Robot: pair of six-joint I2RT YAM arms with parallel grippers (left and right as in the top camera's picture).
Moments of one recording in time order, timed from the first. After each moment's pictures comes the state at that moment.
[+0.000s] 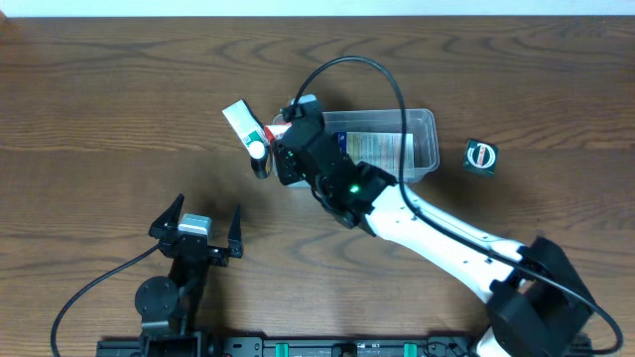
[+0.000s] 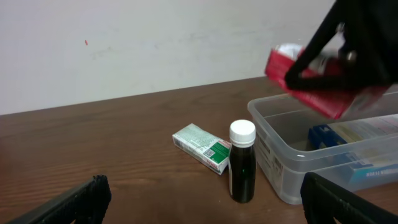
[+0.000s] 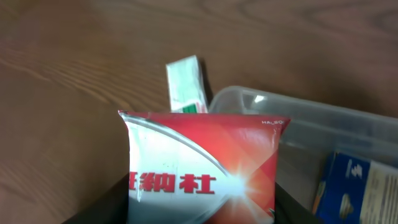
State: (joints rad) left arm 0.05 0.01 0.02 -0.10 0.23 0.09; right arm 0.85 1.75 1.24 -0.15 0.20 0.51
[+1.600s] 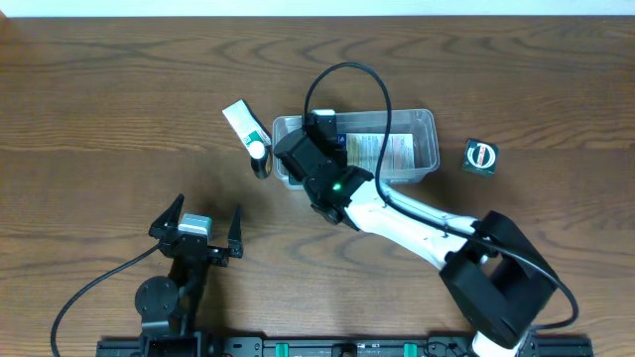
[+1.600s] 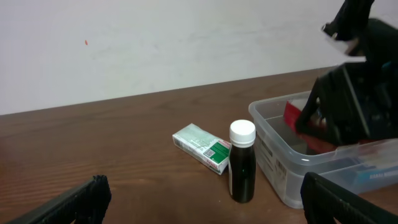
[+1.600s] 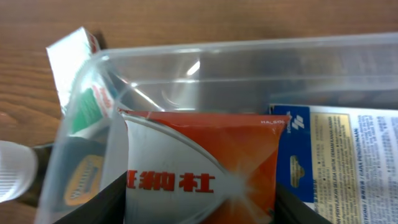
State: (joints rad) left arm 0.05 0.01 0.02 -0.10 0.23 0.09; right arm 0.85 1.90 1.24 -0.20 0.42 0.70
